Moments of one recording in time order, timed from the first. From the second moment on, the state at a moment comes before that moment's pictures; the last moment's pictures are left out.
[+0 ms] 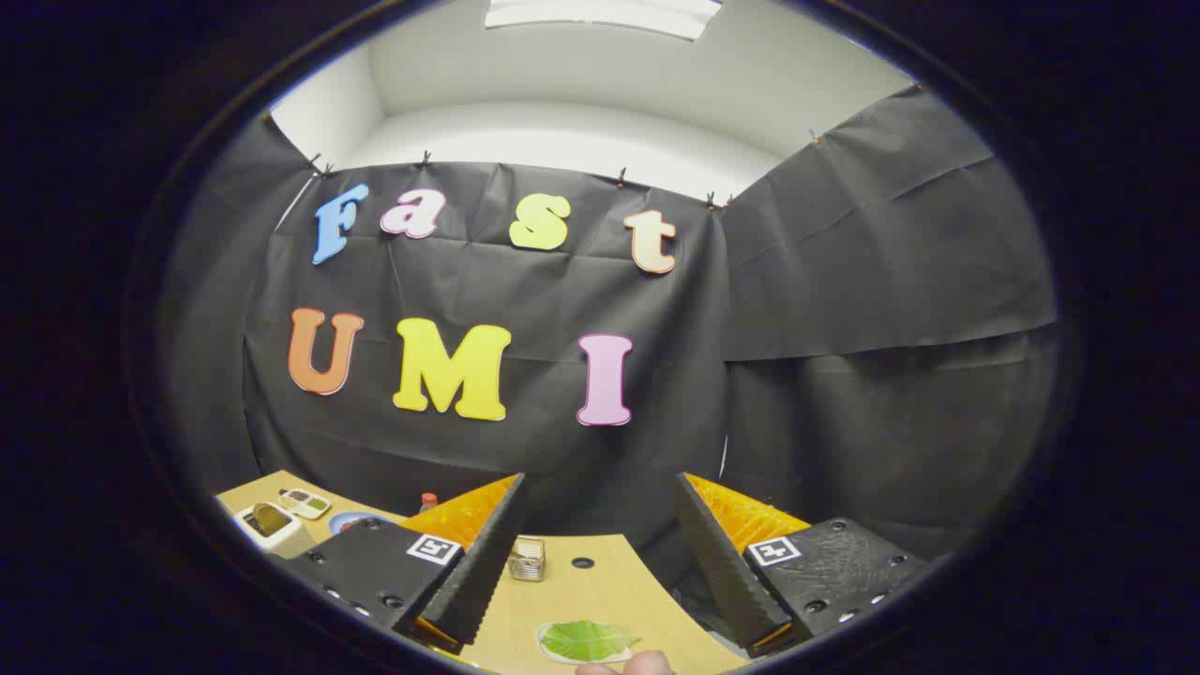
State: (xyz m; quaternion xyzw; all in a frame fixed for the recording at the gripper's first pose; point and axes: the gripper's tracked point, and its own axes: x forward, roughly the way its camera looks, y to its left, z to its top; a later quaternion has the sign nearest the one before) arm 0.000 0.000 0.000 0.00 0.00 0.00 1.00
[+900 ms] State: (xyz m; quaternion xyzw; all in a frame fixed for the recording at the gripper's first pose) arm -0.003 0.060 0.001 0.03 0.01 0.07 1.00
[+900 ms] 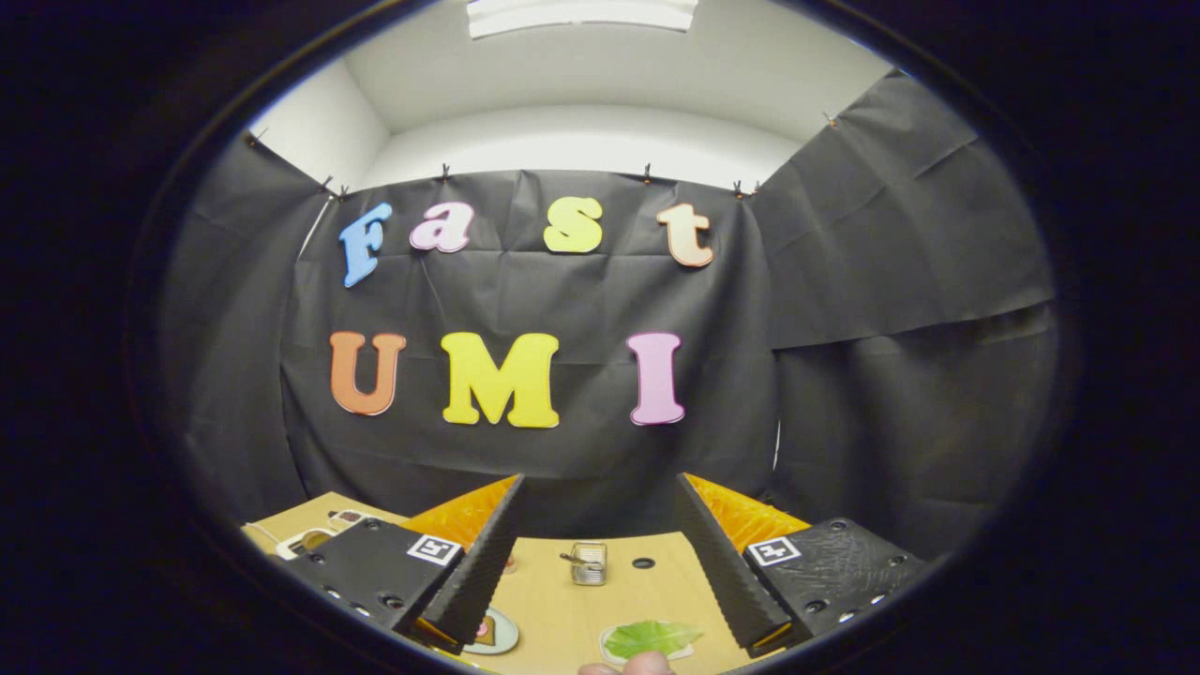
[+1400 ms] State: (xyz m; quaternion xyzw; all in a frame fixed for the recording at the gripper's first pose) arm 0.002 0.034 -0.016 0.01 0.03 0.07 1.00
